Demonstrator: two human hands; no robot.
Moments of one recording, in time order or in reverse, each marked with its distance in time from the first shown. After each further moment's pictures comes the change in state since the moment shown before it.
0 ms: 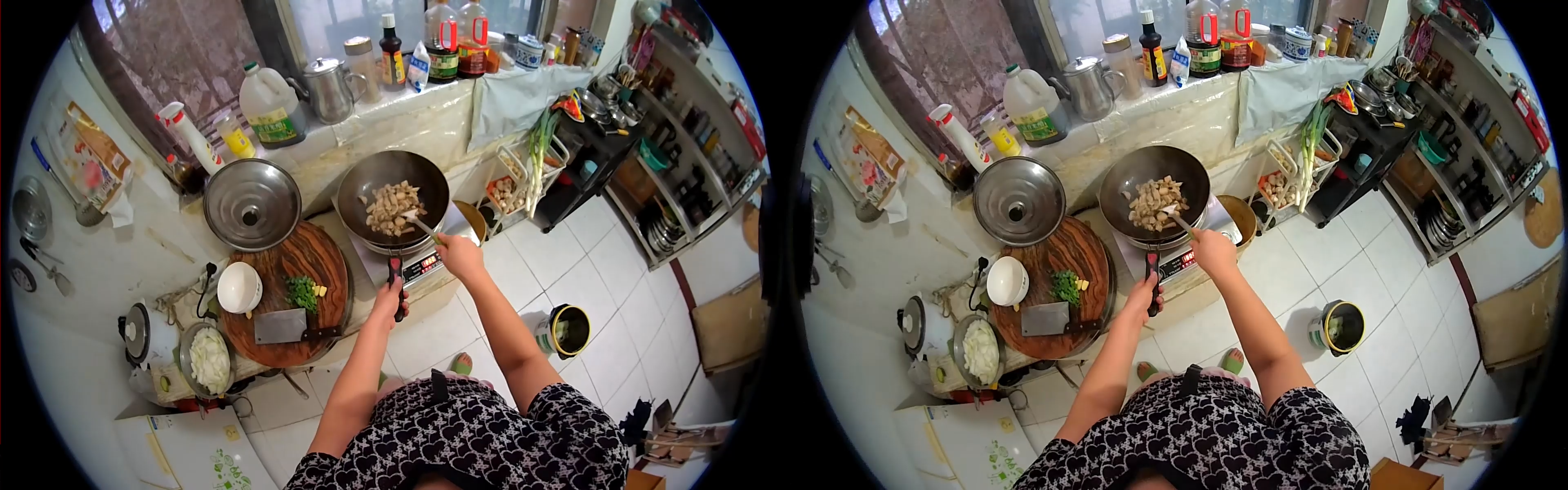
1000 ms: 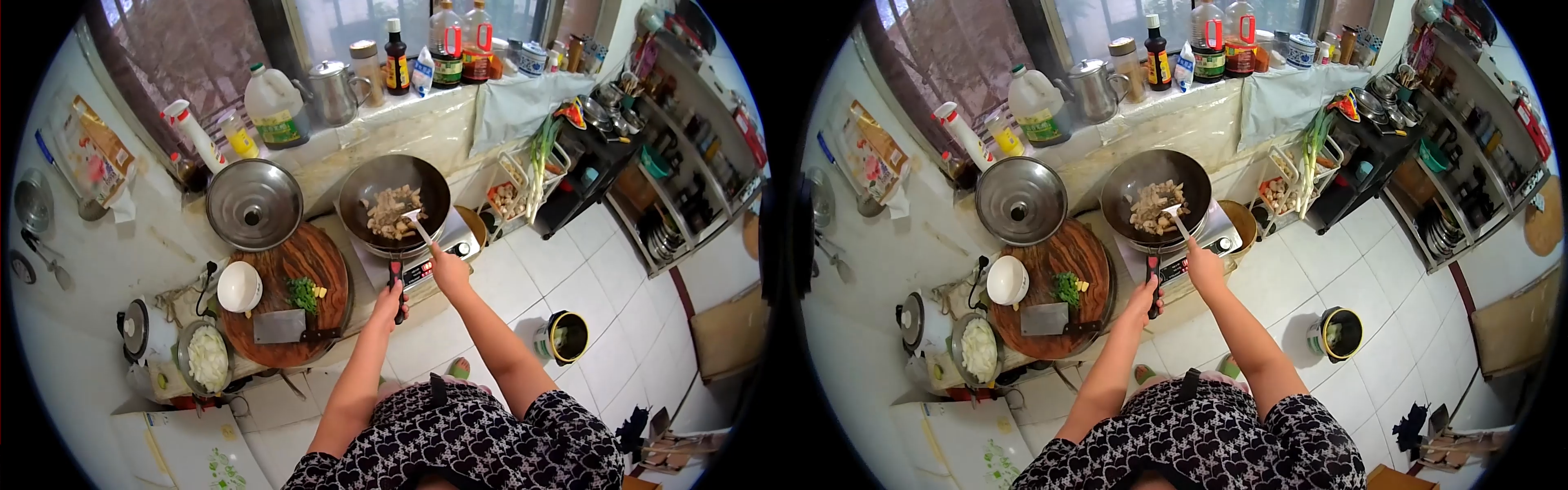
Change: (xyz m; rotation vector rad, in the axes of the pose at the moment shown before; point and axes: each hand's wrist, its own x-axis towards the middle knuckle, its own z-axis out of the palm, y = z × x) left_hand 0.003 -0.004 -0.001 -0.005 -0.008 0.019; right_hand -0.002 0.010 0.058 -0.075 0.042 0.020
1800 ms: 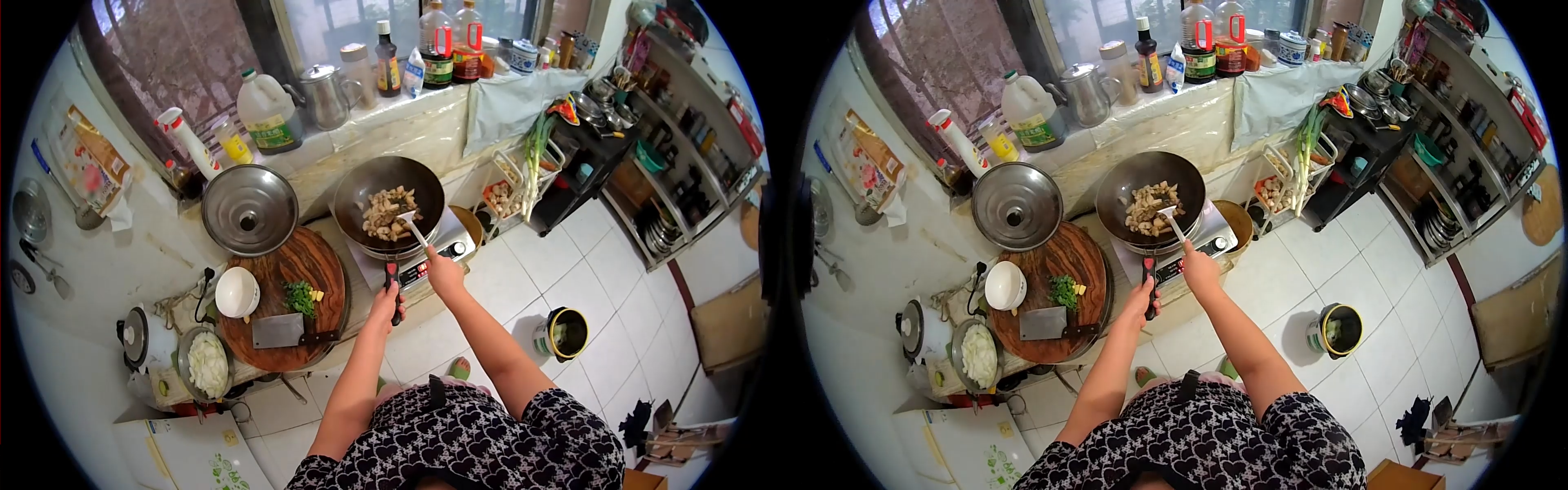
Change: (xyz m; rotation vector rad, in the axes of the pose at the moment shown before) left_hand 0.002 -0.002 -0.002 0.017 0.011 0.010; right_hand -0.006 -0.001 0.002 0.034 -0.041 0.035
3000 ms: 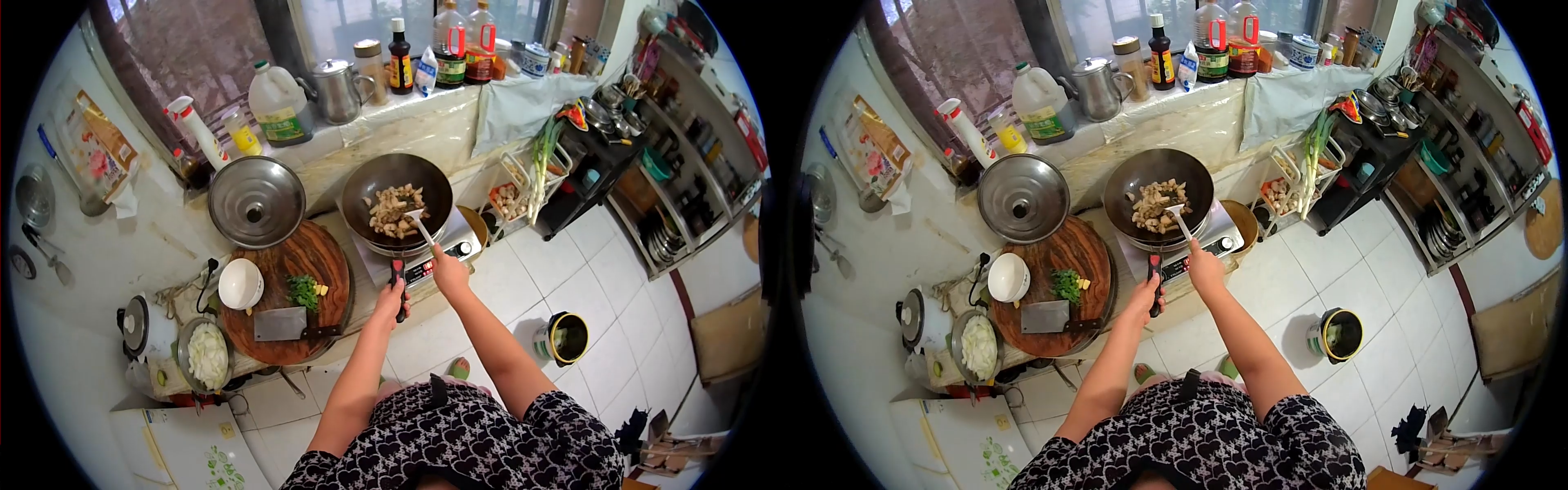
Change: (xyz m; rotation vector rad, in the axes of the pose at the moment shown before) left_hand -0.014 0.010 0.008 0.033 0.031 -0.003; right_hand 0.004 0.003 0.010 0.013 0.029 -0.005
